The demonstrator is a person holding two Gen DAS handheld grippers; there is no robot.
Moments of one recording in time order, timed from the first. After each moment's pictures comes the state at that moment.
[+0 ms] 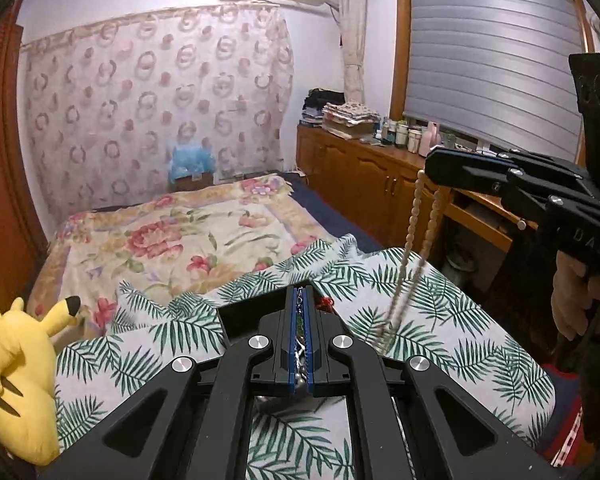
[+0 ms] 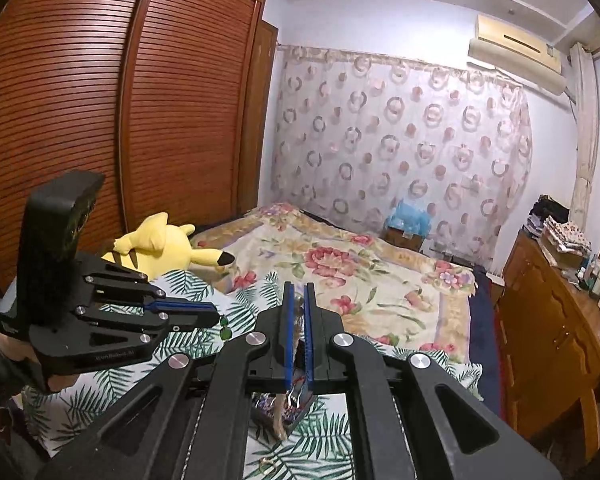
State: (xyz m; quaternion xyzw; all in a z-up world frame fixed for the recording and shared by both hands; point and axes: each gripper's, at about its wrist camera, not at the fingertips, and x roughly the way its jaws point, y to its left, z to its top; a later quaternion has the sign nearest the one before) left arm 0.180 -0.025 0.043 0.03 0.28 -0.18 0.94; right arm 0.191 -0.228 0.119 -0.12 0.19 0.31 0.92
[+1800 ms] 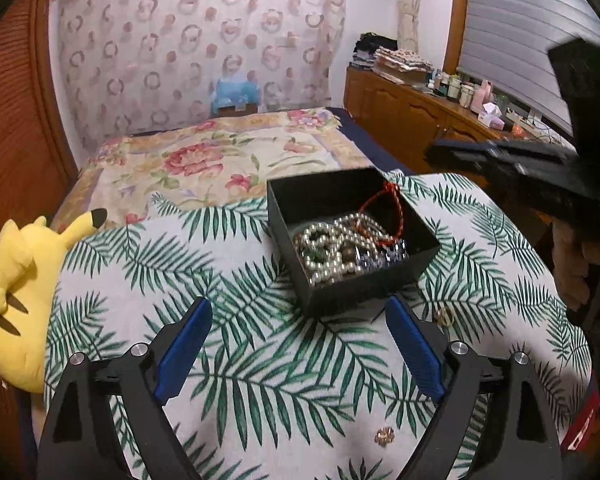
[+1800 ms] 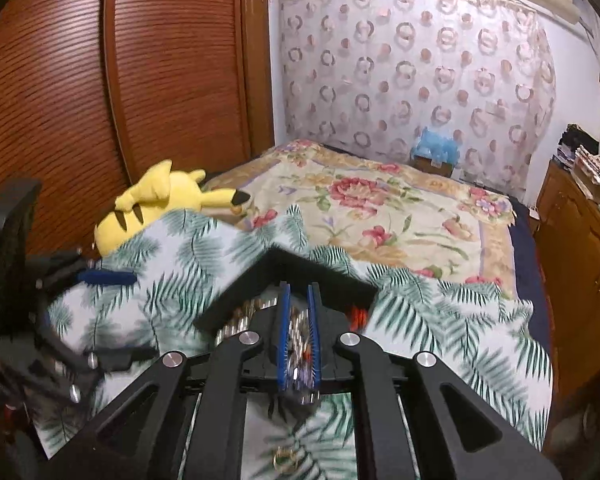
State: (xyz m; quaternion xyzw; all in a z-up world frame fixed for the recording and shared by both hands) left arm 0.163 0.006 -0.044 0.01 0.38 -0.10 0.92; right arm 0.240 -0.203 0.006 -0.10 0.31 0.34 0.88
